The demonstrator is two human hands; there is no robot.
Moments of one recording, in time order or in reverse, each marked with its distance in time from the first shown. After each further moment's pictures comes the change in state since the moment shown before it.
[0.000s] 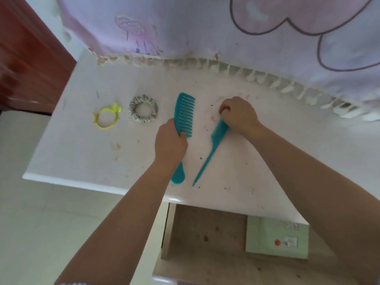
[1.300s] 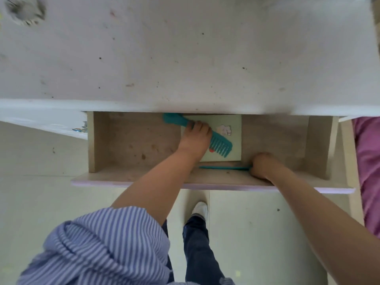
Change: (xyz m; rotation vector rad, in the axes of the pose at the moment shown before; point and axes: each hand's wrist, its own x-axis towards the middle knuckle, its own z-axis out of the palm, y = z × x) left_hand -0.213 0.023 0.213 1.032 -0.444 0.765; right_hand -0.297 0.284 0.047 -0.460 -0.666 0.401
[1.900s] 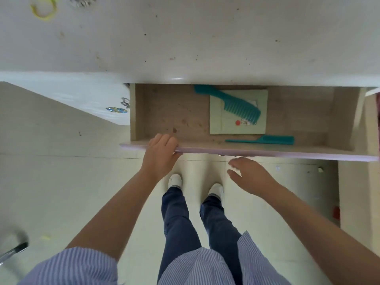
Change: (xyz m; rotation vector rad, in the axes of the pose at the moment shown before) left_hand -0.172 -0.076 0.035 -0.499 0.221 -0.132; right_hand -0.117 -0.095 0.044 0.317 0.187 -0.401
